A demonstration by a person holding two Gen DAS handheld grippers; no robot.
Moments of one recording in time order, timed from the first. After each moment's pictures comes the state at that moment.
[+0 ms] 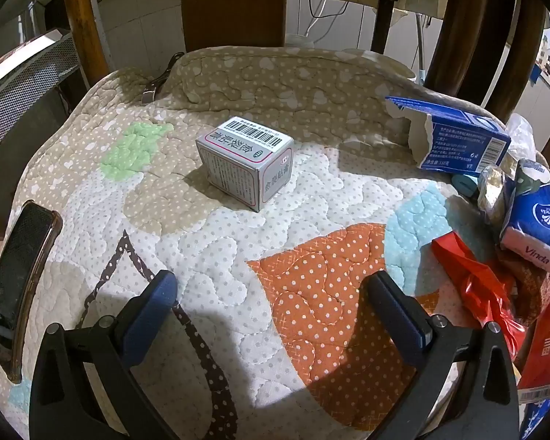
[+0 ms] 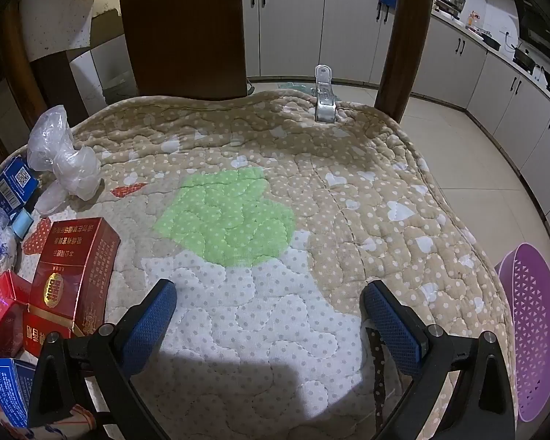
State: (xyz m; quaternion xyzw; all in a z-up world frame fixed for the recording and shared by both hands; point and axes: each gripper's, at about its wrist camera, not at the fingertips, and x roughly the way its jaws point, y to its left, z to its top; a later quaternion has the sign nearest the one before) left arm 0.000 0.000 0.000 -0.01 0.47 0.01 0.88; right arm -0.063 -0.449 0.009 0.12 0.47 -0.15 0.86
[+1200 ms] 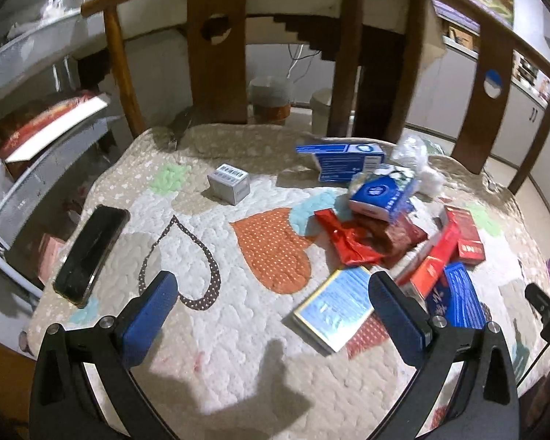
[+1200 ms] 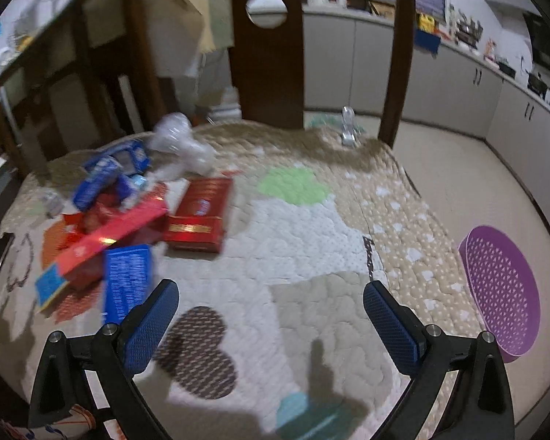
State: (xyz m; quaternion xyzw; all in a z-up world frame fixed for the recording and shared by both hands) left arm -0.139 -0.054 0.124 0.01 0.40 -0.02 0.92; right arm -0.194 -0.371 0.109 0.10 0.41 -0.08 0.90
